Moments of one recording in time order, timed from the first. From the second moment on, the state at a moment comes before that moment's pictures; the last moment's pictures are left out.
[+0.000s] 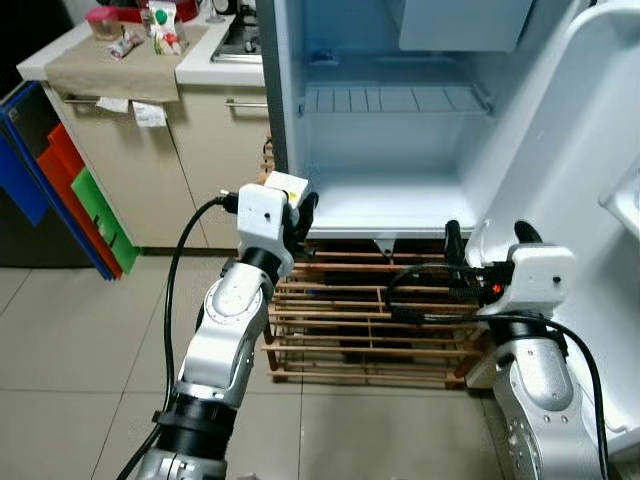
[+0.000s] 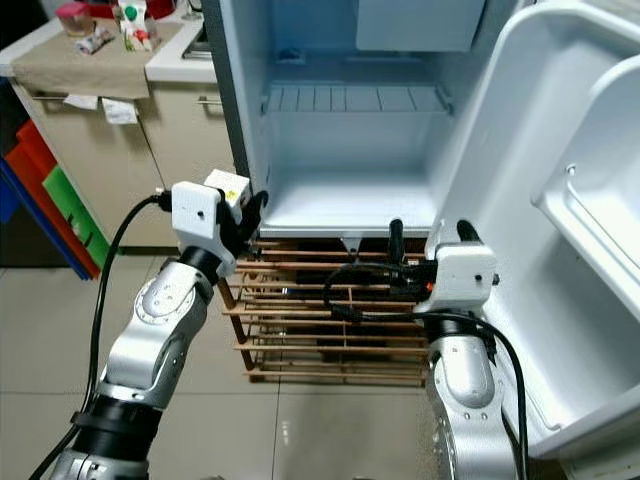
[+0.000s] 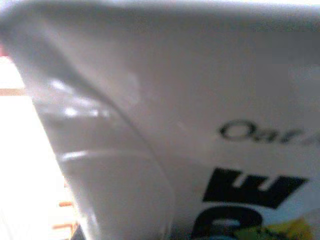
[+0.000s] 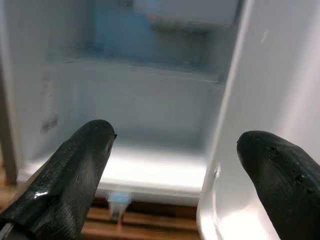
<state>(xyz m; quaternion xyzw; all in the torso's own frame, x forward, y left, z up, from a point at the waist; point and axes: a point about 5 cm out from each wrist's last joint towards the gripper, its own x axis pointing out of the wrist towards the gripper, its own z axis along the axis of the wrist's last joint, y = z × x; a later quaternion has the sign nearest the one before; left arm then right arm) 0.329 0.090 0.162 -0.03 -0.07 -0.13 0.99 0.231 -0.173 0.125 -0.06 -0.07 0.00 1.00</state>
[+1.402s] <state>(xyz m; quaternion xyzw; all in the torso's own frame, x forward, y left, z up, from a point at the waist) 0.344 0.060 0.171 -0.02 -0.10 -0.19 0.98 0.242 -0.172 0.114 -0.05 -0.06 -0.01 1.00</state>
